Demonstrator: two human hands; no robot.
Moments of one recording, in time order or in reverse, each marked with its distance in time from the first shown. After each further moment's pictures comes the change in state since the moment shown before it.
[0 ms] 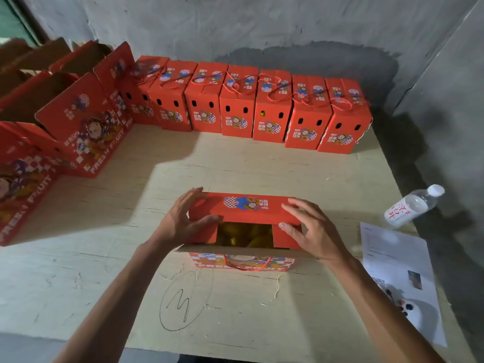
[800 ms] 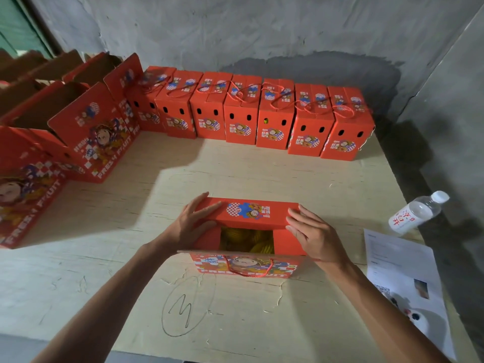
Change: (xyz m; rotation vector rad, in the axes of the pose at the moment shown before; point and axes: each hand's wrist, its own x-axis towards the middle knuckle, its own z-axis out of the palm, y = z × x) left_hand 0.003 -0.007 0.003 0.205 -0.202 0.174; right_hand -0.004 0.013 0.018 -0.104 0.175 -0.153
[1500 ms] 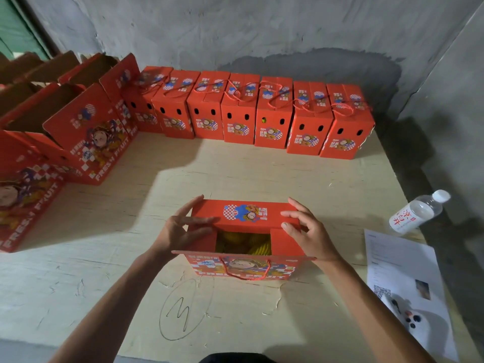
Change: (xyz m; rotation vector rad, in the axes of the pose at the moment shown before) left_hand -0.010 0.006 0.004 -0.450 0.177 -0.021; right_hand 0.006 0.000 0.006 0.643 -0.181 0.478
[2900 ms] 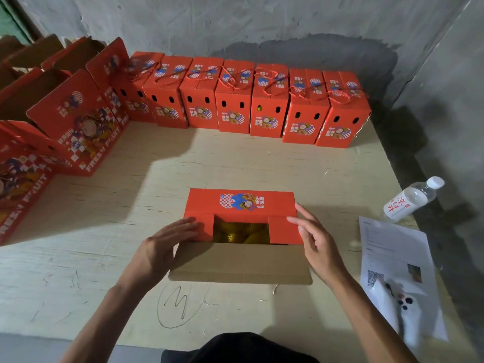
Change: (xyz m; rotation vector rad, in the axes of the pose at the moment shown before) left_hand -0.066 -0.005 -0.011 0.360 0.012 0.269; right_hand -0.057 -0.020 -0.003 -0.079 0.063 -0.024
